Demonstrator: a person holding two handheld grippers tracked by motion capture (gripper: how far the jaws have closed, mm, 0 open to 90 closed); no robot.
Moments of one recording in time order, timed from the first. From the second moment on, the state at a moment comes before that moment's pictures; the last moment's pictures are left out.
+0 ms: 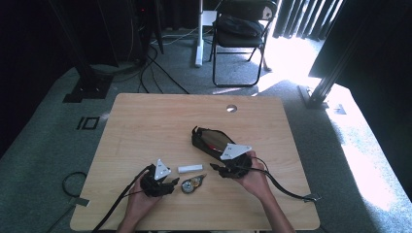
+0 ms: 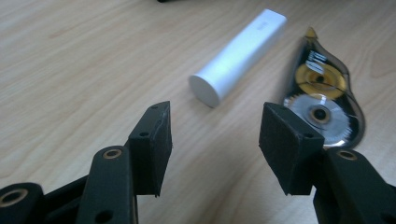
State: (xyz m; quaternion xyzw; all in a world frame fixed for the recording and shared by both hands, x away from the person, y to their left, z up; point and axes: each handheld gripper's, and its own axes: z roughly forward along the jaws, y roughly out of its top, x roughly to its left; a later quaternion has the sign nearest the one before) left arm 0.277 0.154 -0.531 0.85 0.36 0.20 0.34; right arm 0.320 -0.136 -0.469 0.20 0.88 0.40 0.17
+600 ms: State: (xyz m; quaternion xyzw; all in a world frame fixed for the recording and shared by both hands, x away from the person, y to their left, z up) left arm 0.275 0.133 -0.542 0.88 0.32 0.17 0.32; right arm 0.312 -0.143 -0.469 0.20 0.88 0.40 0.17
